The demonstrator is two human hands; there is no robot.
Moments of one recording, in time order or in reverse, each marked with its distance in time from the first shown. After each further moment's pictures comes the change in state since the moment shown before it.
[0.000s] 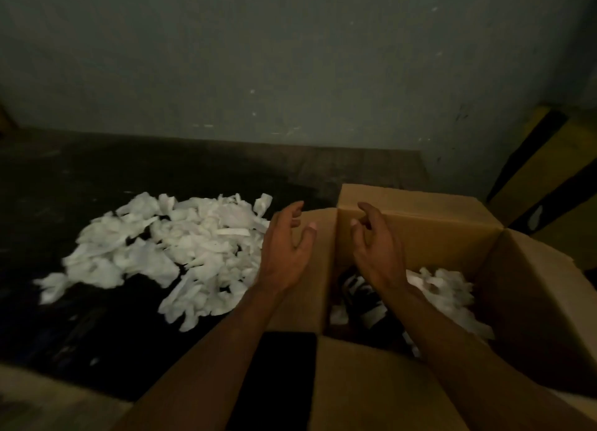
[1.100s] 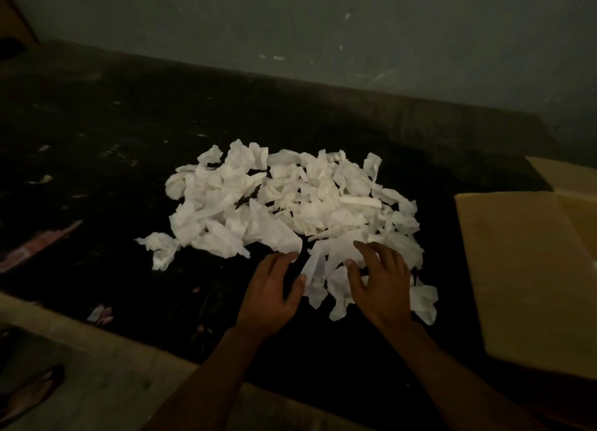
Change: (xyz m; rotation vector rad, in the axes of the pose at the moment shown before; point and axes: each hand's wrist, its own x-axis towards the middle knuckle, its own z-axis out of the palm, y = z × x) left_hand -0.018 -0.313 -0.244 0.248 -0.141 0.007; right_hand -0.081 -0.097 0.328 -0.363 -0.109 -0.070
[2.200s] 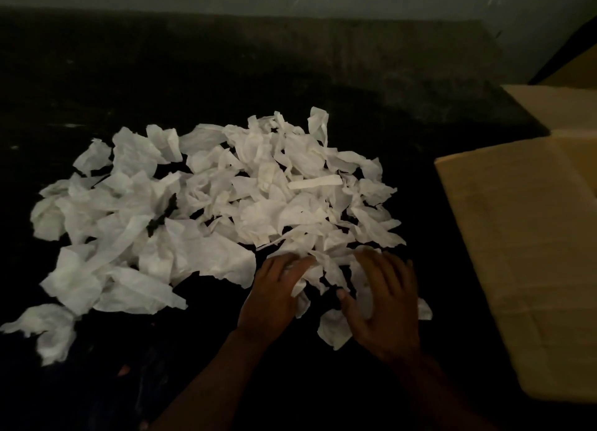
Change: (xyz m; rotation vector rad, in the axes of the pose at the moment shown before) left_hand 0.066 -0.040 0.100 -0.031 -0.373 0.324; right_hand -0.014 0.044 0.016 -0.035 0.042 0.134
